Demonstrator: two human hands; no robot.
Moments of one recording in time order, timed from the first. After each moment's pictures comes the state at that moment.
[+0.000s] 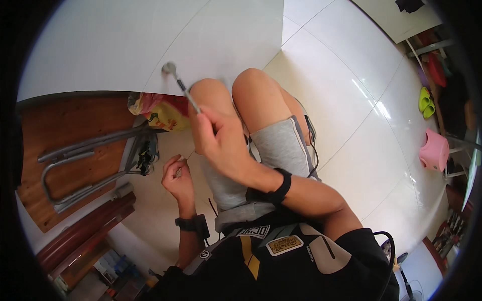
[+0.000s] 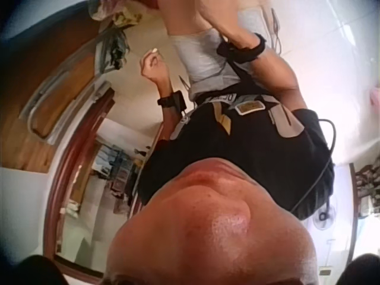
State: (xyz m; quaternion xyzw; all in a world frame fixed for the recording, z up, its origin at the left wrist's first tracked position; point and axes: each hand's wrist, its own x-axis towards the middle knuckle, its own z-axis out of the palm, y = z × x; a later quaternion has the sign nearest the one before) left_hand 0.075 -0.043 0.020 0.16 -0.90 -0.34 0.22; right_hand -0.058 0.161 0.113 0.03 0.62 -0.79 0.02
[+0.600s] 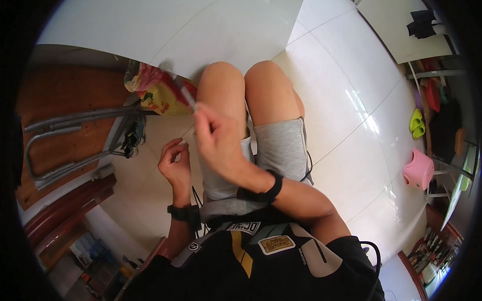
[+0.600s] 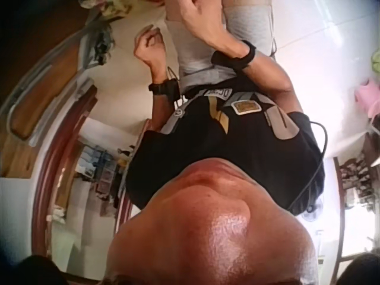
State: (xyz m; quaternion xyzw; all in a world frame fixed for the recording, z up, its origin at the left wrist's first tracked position) left_hand 0.065 -0.008 0.026 0.21 -0.85 -0.43 0.23; right_hand -0.034 0.149 0.120 0.00 0.65 -0.76 0.08
